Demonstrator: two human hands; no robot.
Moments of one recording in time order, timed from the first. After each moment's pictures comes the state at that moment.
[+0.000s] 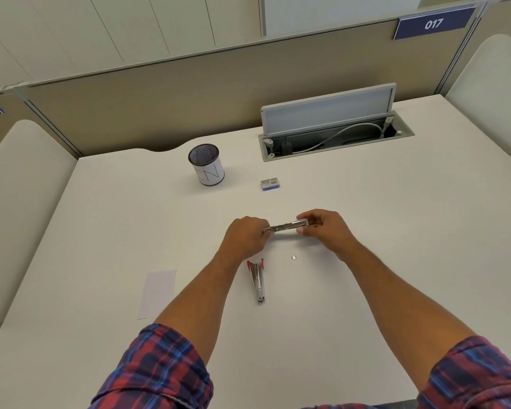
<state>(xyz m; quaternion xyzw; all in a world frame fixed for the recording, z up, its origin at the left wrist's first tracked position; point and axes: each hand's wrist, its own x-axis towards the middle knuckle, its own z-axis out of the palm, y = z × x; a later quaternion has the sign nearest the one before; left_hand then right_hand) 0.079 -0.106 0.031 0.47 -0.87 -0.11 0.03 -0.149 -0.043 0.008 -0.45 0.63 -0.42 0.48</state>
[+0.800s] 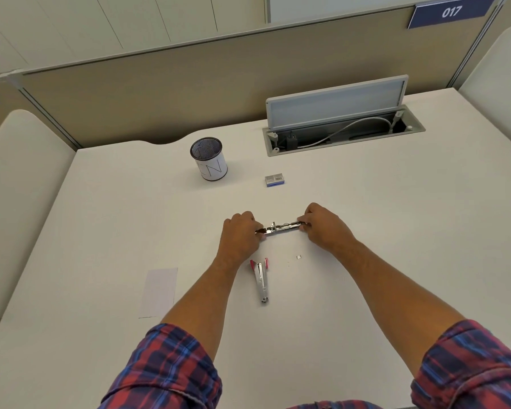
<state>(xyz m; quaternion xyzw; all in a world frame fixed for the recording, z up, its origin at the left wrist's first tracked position) 0.097 -0.115 0.004 0.52 -0.85 -0.10 0.04 -0.136 -0.072 -0.002 -0.69 0.70 -0.10 0.18</state>
